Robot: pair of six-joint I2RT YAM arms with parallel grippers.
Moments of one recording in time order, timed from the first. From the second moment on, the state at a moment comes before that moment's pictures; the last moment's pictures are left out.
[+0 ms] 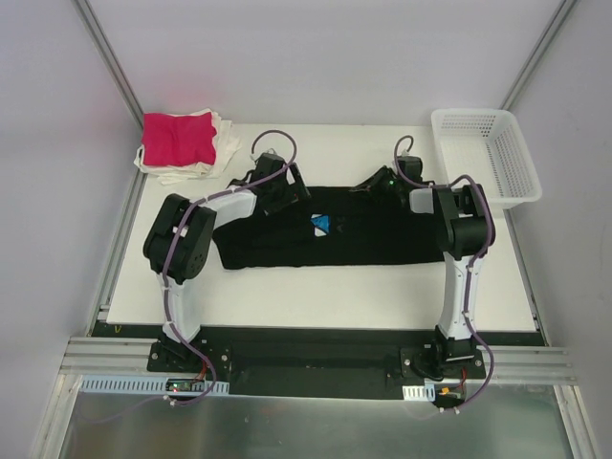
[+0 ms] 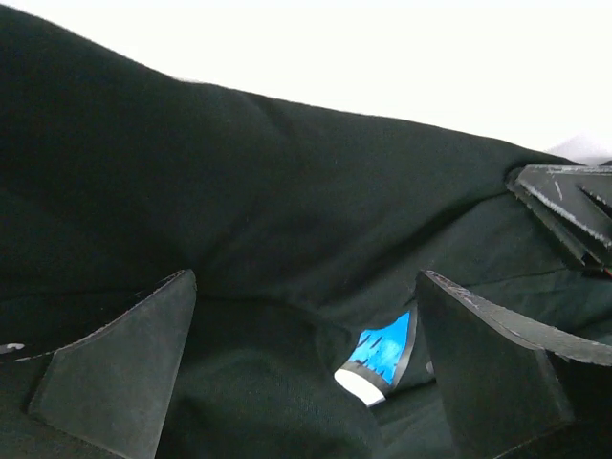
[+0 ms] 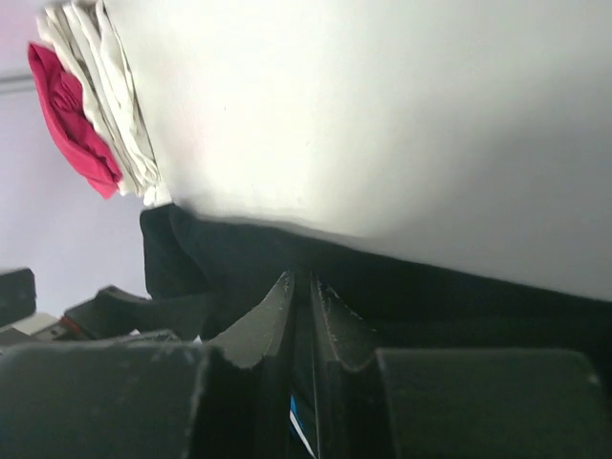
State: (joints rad) left arm -0.45 1.97 1.28 -0.08 0.04 -0.79; right arm 0.18 2.23 1.31 0.28 -0.59 1.03
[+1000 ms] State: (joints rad) left arm -0.18 1.84 1.11 0.22 0.06 -0.82; right arm 0.12 2.11 1.21 0.29 -0.58 1.02
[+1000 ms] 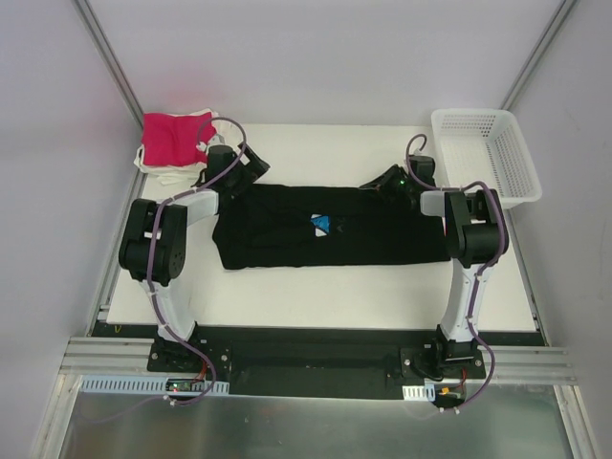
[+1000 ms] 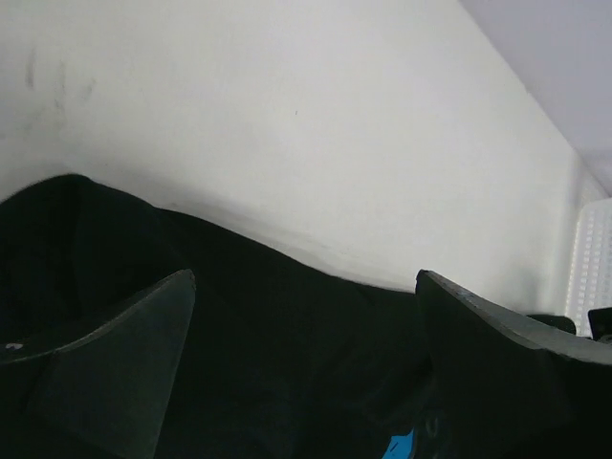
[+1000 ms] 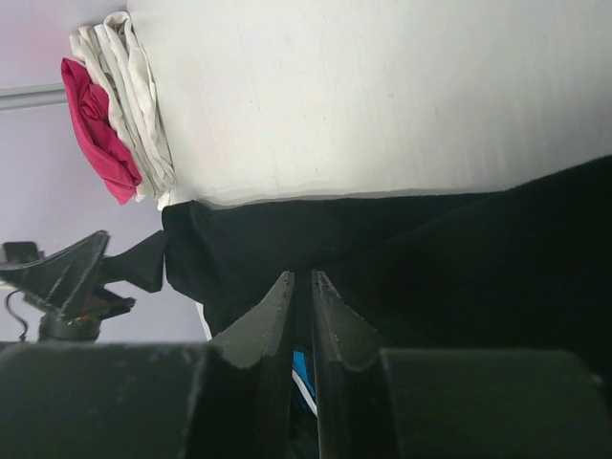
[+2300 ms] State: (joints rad) left arm -0.02 1.88 1.09 0.21 -0.02 -0.86; right arm 0.01 1.92 1.15 0.16 -0.58 0.91
